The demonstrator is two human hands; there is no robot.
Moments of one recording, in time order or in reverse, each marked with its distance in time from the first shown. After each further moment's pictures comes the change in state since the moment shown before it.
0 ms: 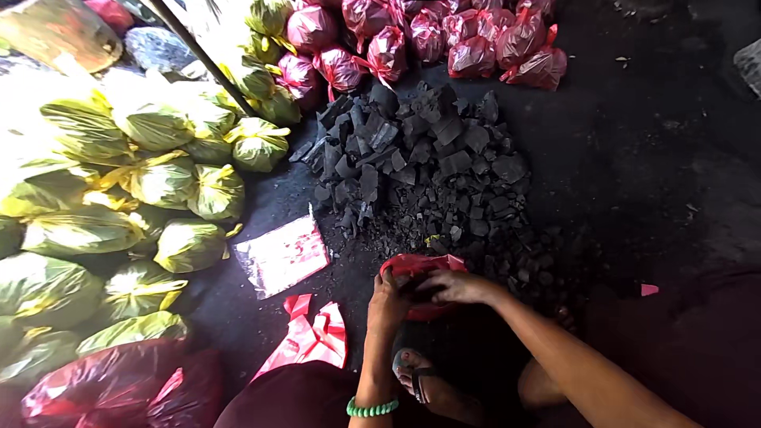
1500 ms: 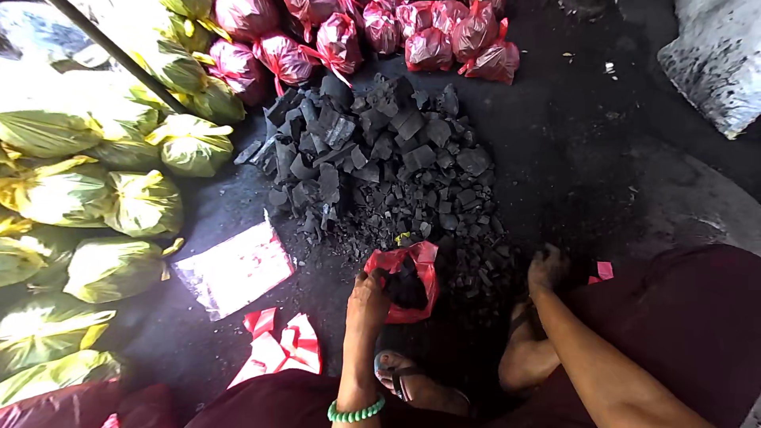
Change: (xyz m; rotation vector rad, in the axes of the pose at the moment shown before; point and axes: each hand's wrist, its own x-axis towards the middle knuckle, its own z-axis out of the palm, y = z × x) left_hand -0.006 0.025 -0.001 0.142 -0.063 0.057; right_hand -0.109 0.150 -0.018 0.127 1.365 0.880
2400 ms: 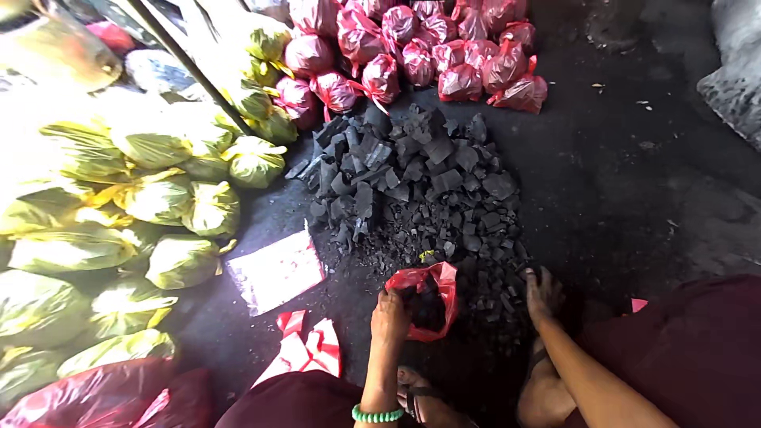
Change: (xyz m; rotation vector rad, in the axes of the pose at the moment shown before) left_hand 0.010 -0.006 0.004 0.076 -0.055 -0.118; right_hand -0.016 -0.021 0.033 -0.019 -0.179 -0.075
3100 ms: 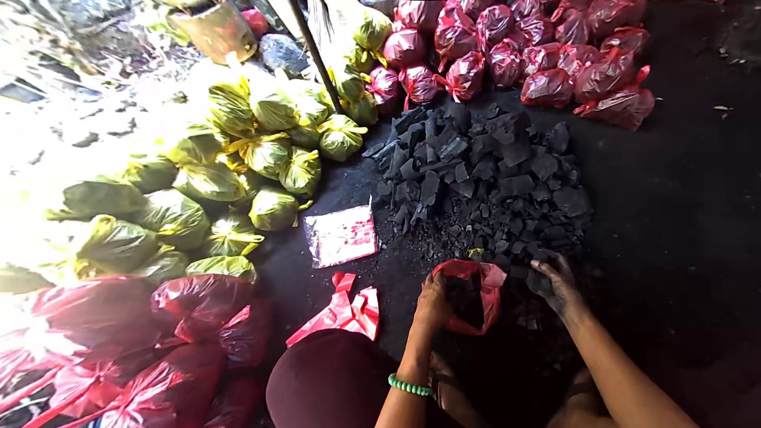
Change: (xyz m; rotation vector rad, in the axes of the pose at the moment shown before) left_hand -0.004 -0.021 0.007 -0.371 0.061 0.121; right_hand -0.012 -0.092 0.016 0.821 -0.533 -0.080
